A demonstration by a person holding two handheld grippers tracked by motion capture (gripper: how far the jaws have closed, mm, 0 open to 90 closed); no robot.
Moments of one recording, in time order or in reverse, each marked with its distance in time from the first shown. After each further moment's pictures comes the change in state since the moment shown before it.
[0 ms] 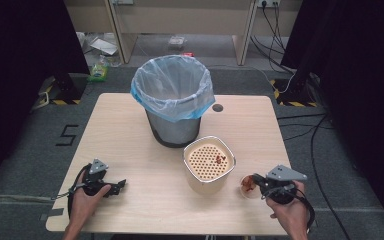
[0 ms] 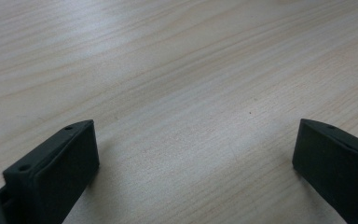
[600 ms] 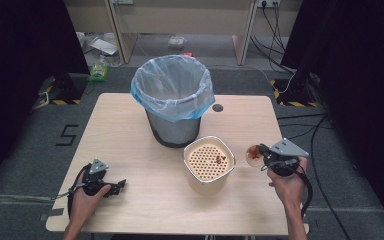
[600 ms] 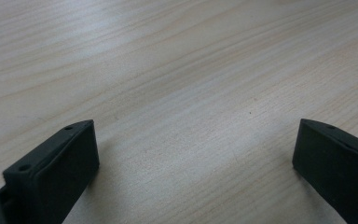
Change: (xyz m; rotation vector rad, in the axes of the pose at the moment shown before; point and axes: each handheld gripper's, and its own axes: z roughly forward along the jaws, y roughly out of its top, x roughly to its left) left arm 0.000 0.000 0.000 -0.001 -0.001 0.000; right arm -0.036 0.048 0.017 -0.133 -0.185 -0.053
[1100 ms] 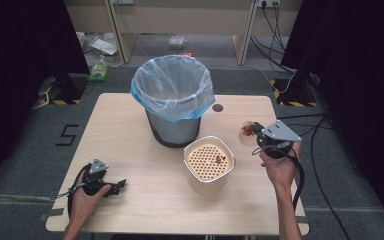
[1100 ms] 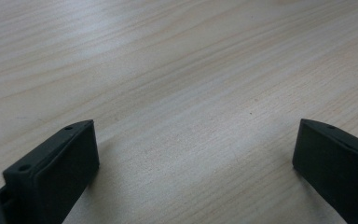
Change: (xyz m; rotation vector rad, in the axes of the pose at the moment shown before) left arm 0.001 0.000 0.000 0.001 -0.002 0.002; right arm 0.003 0.051 0.013 -0.150 -0.062 -0.093
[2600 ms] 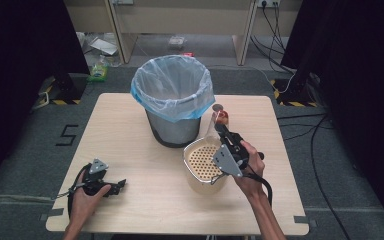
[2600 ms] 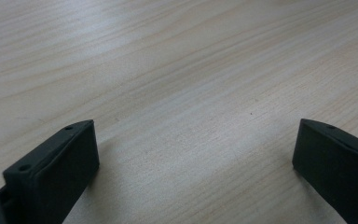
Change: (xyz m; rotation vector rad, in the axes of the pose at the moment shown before) left arm 0.000 0.000 0.000 0.000 0.000 0.000; right arm 0.100 0.020 0.014 -0.287 -0.155 -0.688
